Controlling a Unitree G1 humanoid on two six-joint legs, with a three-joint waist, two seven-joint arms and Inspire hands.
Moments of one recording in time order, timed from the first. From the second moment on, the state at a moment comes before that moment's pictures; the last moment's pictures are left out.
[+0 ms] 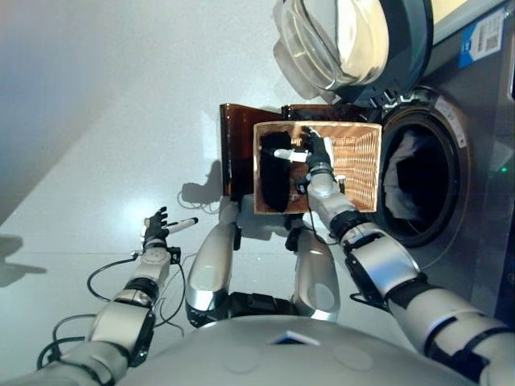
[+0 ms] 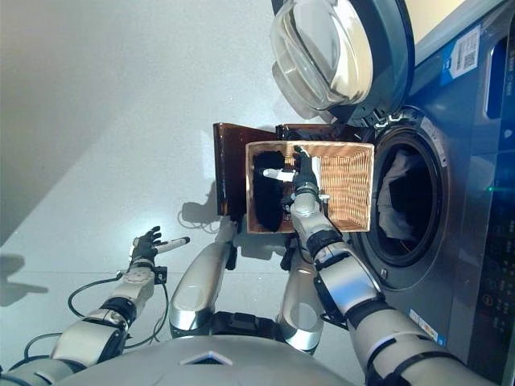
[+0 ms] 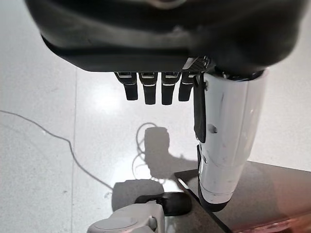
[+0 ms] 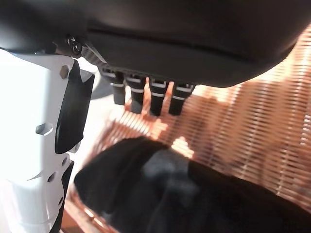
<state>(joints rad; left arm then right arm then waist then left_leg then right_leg) -0.20 0.25 -0.17 1.15 -0.19 -0.09 0.29 -0.67 -0.11 0.36 1.16 0.22 -0.09 -0.37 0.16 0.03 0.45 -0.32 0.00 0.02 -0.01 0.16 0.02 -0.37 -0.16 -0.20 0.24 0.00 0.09</state>
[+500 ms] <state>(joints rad) -0.24 0.28 -0.17 1.17 -0.19 -0.09 0.29 -0.71 -0.12 0.39 1.24 0.12 -0.04 -0.37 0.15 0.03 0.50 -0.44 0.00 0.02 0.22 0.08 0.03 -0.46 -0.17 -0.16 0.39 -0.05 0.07</state>
